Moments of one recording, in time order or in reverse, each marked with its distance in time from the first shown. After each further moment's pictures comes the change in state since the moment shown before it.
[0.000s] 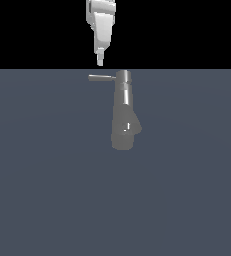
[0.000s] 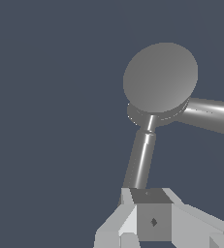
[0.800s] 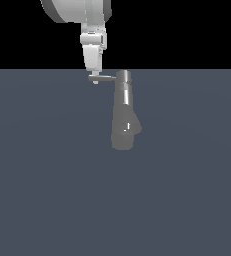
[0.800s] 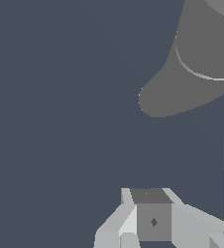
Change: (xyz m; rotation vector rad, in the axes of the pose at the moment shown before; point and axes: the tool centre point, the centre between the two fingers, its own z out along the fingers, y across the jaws) arm -0.012 -0.041 0.065 -0.006 0.047 0.196
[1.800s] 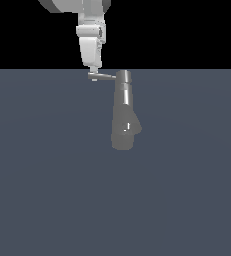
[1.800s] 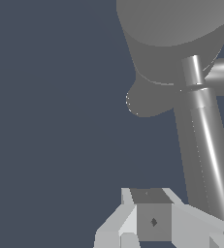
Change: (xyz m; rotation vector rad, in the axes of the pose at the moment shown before) arm -0.001 0.029 -0.013 0.007 0.001 0.007
